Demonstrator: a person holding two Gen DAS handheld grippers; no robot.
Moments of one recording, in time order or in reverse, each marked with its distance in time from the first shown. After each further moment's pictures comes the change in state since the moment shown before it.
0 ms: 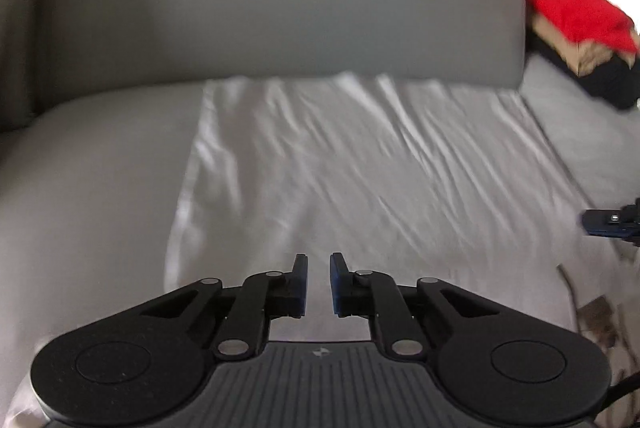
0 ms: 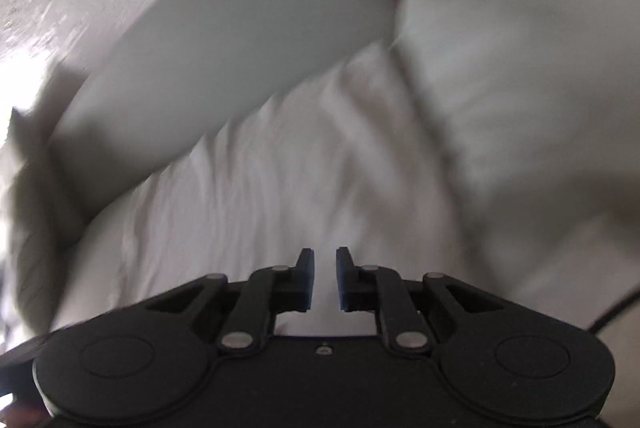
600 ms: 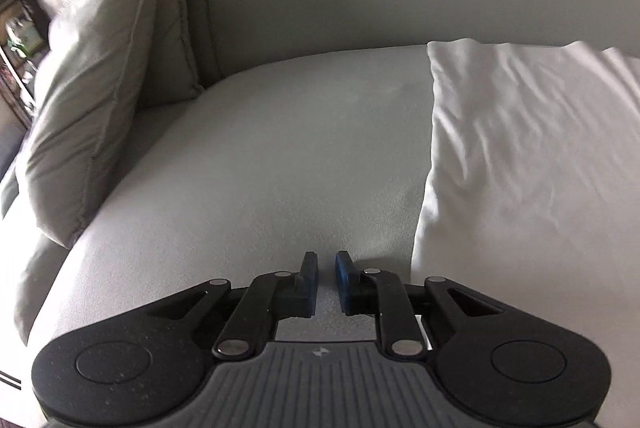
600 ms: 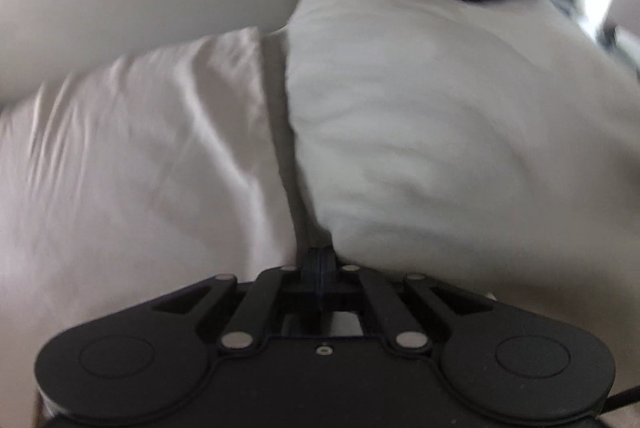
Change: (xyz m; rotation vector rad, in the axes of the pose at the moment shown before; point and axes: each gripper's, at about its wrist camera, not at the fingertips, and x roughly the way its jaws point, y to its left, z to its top) left arm -0.001 0.071 -0.010 -0.105 0.060 0.540; right arm 0.018 -0.008 -0.007 -0.229 -0.047 -0.590
